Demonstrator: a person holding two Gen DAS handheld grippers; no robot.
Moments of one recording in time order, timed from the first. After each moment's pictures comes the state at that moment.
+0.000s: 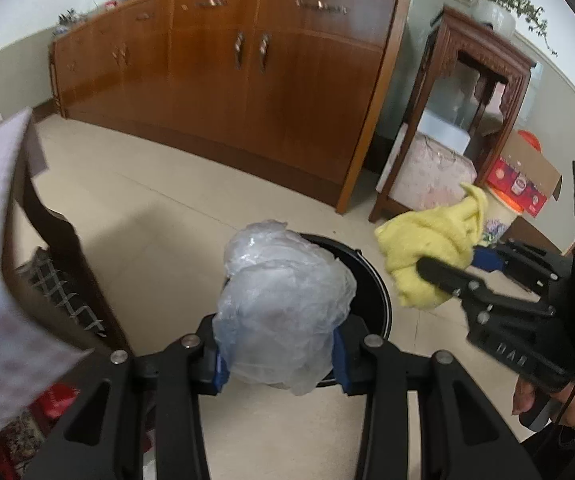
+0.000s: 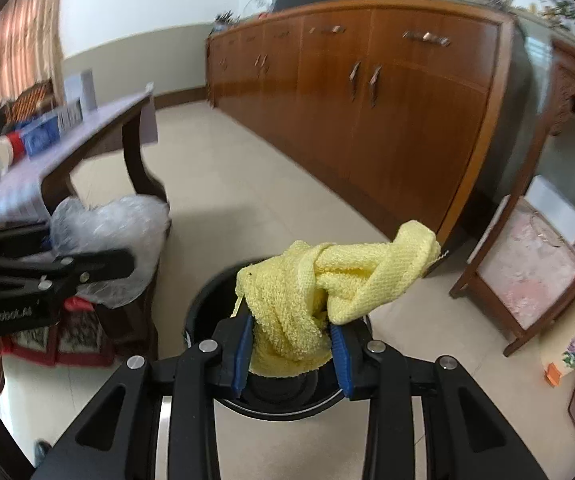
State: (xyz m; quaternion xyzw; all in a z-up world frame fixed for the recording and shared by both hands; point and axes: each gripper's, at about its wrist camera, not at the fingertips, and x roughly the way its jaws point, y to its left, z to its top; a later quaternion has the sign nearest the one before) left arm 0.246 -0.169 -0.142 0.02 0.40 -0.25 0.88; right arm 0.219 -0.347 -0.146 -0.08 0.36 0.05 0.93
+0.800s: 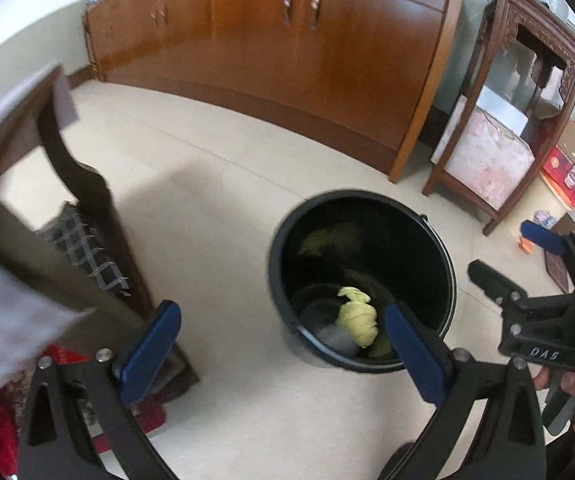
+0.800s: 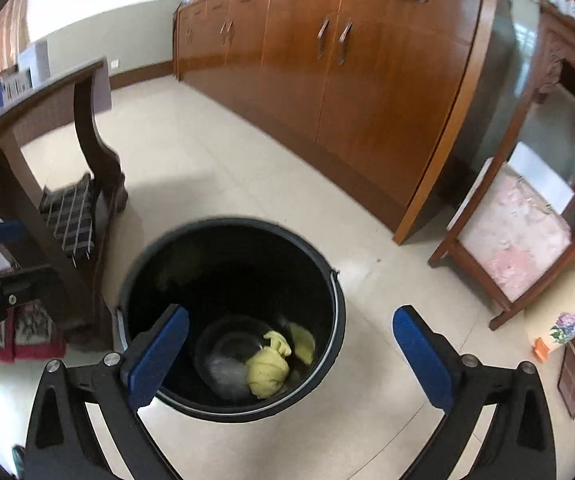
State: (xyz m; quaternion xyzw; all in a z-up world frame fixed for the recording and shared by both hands) left arm 0.223 -0.156 -0.150 0.03 0.44 -0.15 0.88; right arm 0.235 -0.377 -0.181 -0.08 0.39 -0.03 0.92
